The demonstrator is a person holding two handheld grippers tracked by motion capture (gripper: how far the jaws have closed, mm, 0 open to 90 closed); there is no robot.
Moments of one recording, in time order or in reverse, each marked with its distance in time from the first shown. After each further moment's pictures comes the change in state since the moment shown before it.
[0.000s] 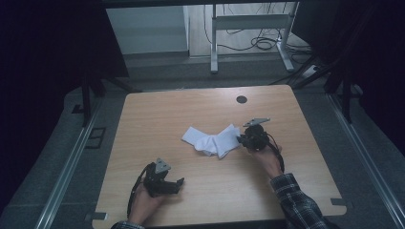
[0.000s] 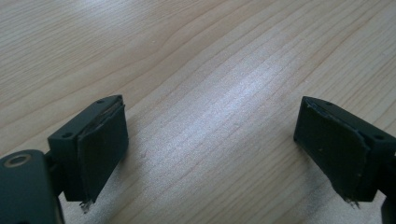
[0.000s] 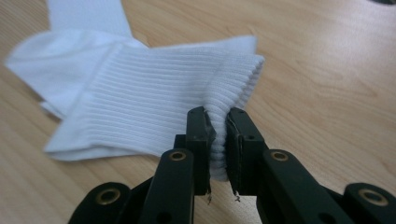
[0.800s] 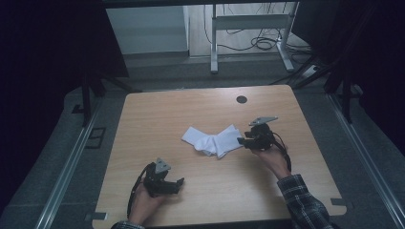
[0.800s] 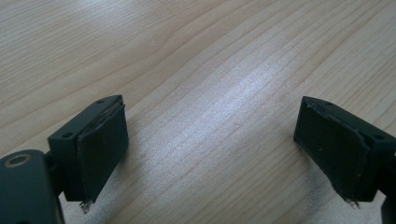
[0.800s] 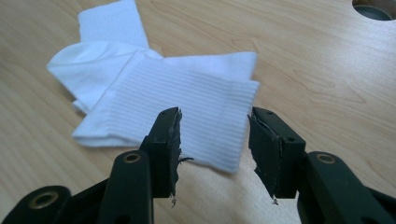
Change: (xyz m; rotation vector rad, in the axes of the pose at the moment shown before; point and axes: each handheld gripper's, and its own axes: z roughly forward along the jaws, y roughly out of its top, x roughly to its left) left arm 0.000 0.000 0.000 -0.001 0.001 -0.001; right arm -0.007 0.001 -0.021 -0.037 0.058 -0.006
